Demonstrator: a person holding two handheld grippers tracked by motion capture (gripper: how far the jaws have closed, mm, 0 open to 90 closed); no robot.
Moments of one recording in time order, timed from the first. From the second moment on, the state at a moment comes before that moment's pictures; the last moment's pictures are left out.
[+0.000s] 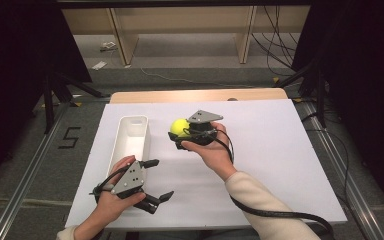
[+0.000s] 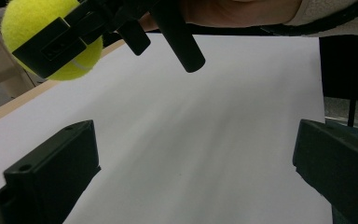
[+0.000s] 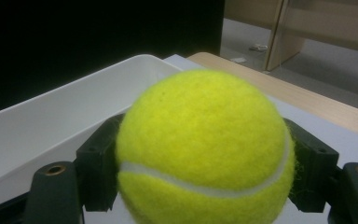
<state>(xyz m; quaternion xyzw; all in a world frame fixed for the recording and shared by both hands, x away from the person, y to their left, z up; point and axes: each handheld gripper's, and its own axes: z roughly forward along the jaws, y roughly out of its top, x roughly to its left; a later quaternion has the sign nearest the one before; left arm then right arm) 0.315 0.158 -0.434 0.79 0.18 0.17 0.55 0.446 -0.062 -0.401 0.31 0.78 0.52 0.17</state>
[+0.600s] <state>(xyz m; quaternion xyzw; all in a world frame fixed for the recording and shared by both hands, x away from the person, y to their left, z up) 0.316 0.158 -0.434 0.79 0.18 0.18 0.55 0.447 -0.054 -0.400 0.30 0.78 0.52 0.17</state>
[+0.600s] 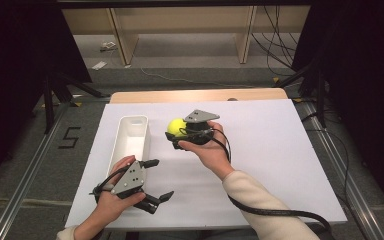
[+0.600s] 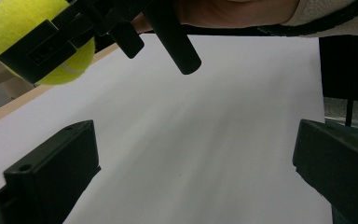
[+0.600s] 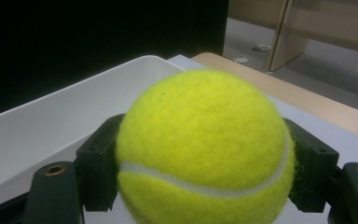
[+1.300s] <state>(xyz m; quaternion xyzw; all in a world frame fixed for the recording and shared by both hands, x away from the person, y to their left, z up) 0.316 0.158 -0.434 0.79 0.17 0.18 0.55 0.447 -0.044 -0.399 0.29 0.78 0.52 0.17</state>
